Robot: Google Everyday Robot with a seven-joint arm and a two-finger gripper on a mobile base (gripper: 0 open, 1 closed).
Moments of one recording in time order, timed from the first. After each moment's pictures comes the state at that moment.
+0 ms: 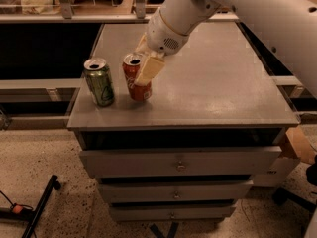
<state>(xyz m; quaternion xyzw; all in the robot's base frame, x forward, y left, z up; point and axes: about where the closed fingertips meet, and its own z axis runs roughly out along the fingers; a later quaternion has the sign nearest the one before) 0.598 0.037 0.910 -0.73 0.62 0.13 0.27</state>
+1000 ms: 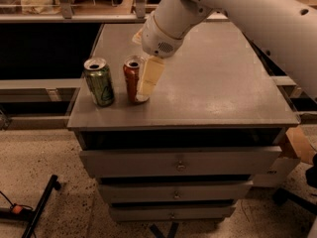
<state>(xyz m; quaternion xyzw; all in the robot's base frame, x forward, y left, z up) 0.598 0.045 0.902 -0.73 0.62 0.12 0.26</state>
